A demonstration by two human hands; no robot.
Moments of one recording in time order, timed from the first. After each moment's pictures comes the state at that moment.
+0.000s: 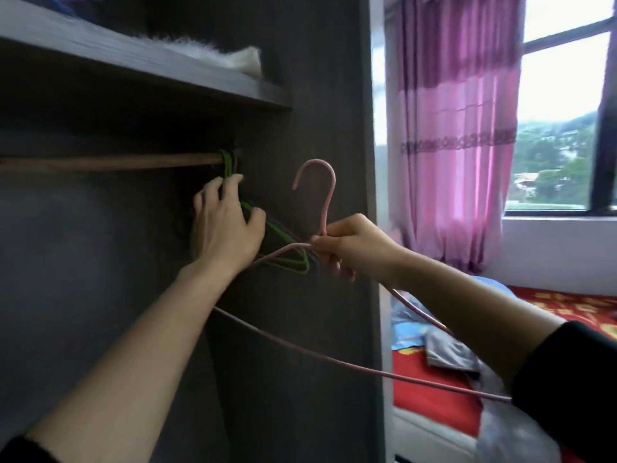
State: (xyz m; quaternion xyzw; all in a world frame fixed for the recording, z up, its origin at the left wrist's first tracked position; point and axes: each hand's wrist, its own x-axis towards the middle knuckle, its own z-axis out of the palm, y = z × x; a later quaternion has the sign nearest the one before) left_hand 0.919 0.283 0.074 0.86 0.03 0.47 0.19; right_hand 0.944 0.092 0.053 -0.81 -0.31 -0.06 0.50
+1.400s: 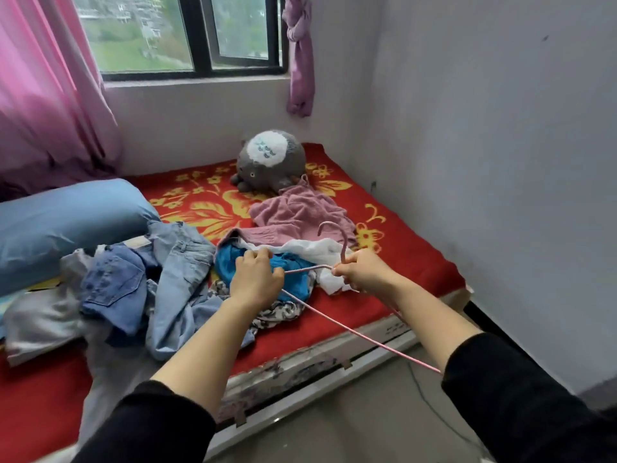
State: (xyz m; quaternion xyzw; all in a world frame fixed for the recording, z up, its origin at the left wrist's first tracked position) left_hand 1.154 -0.607 -0.275 0.90 -0.34 -0.10 0.24; right_hand 1.007 -0.743 -0.251 -0.77 0.39 -0.07 0.50
